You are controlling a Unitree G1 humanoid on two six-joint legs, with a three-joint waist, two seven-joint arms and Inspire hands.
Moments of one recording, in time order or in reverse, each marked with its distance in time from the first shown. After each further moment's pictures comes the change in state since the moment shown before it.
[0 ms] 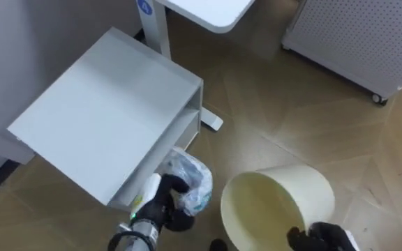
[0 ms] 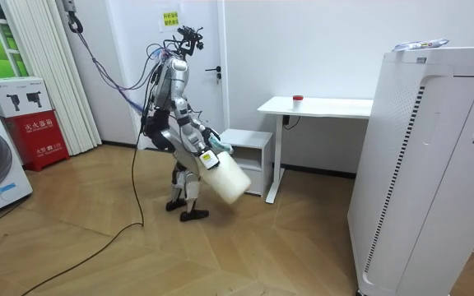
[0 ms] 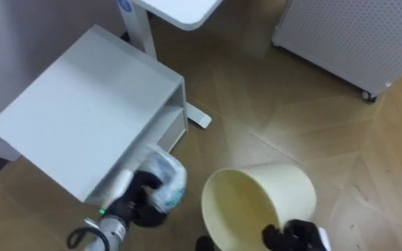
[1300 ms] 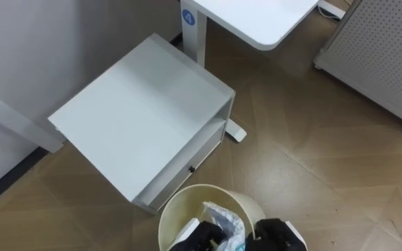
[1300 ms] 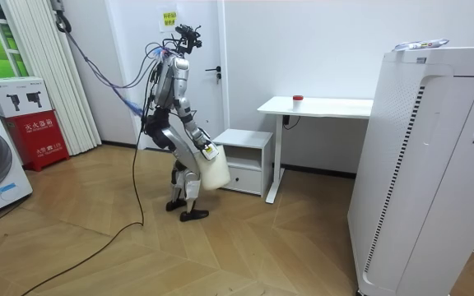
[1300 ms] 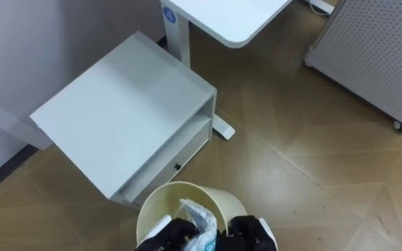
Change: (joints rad) left arm 0.082 -0.003 -0.092 -0.010 -0.046 -0.019 -0.214; right arm 0.008 0.049 0.083 -0.042 -0.073 0.035 0.143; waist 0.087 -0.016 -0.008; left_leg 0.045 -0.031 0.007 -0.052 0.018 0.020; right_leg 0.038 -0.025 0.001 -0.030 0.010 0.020
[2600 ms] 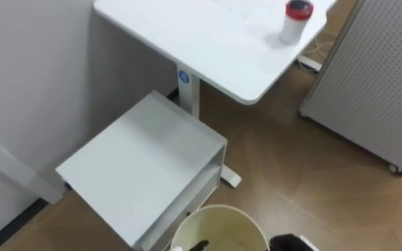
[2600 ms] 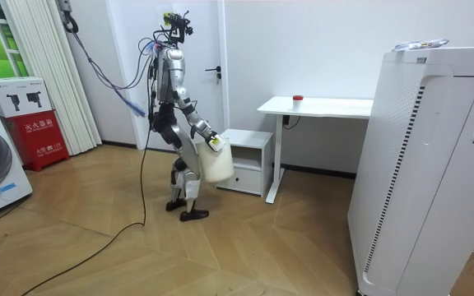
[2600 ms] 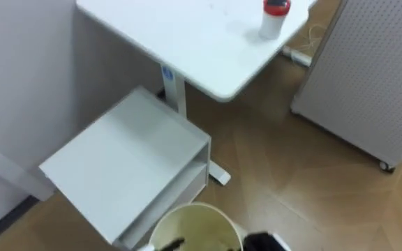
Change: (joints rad) left arm 0.174 0.191 0.095 -0.219 0.186 -0.003 -0.187; right arm 0.110 -0.109 -0.115 -0.041 -0.087 0.002 0.180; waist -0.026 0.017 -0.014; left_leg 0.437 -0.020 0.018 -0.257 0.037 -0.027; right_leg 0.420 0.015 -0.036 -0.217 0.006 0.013
